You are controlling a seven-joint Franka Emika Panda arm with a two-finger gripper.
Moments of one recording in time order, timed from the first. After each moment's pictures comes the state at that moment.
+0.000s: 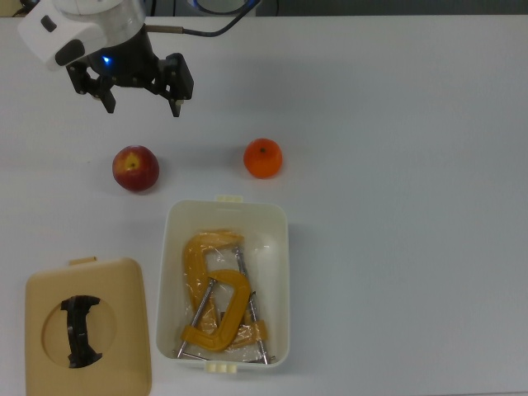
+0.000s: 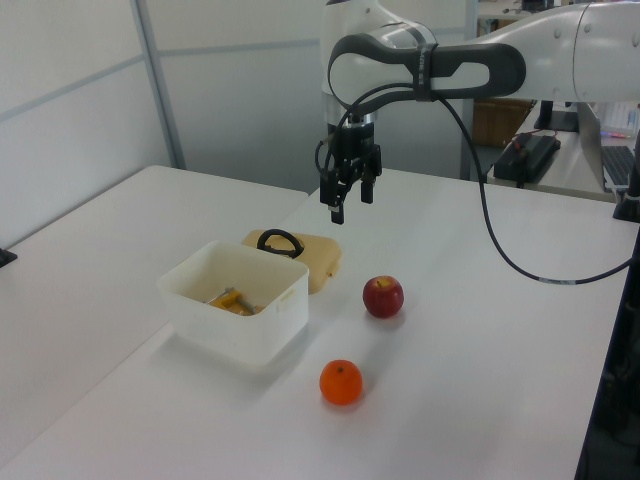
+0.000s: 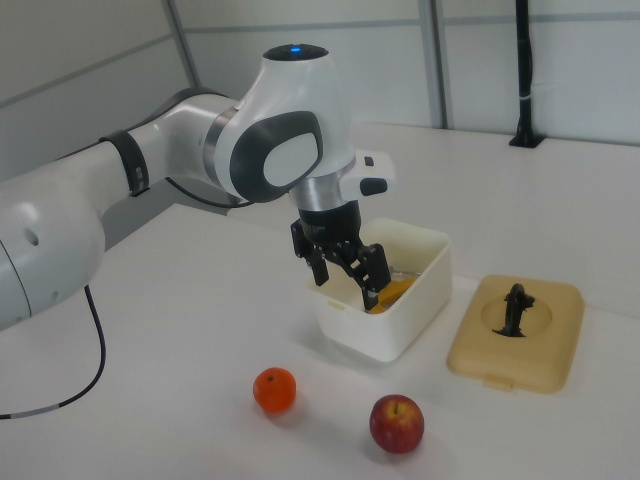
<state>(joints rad) -0.20 0.26 0.09 -1.43 0.02 1.71 -0.03</state>
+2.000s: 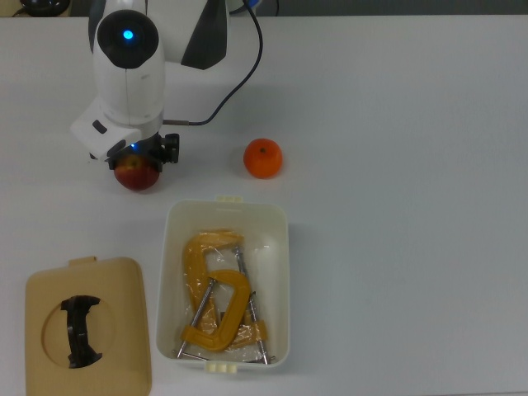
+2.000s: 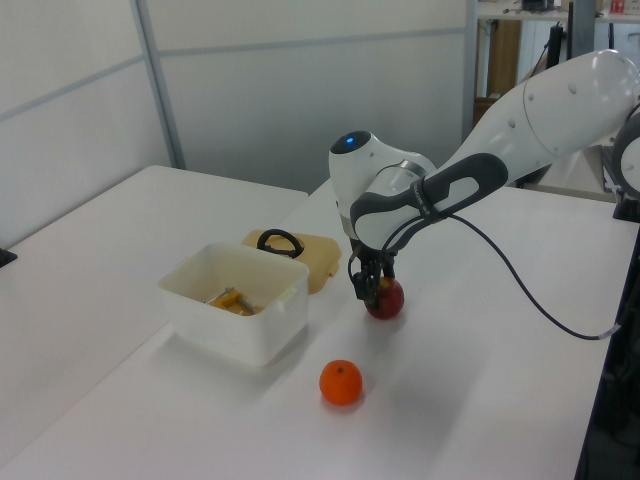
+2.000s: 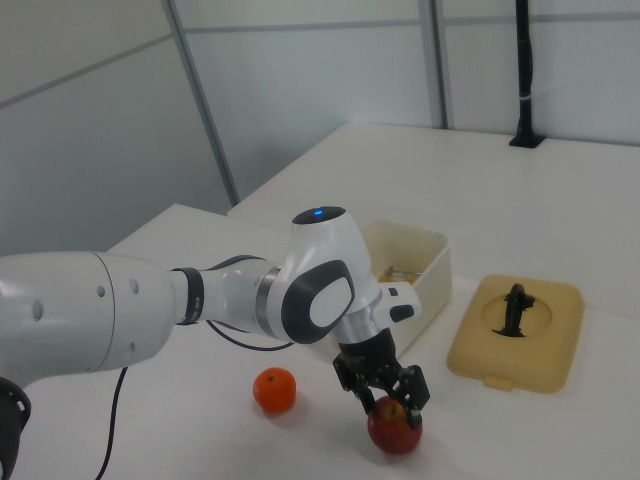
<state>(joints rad) -0.21 0.34 0.08 -1.83 -0.27 2.16 -0.03</state>
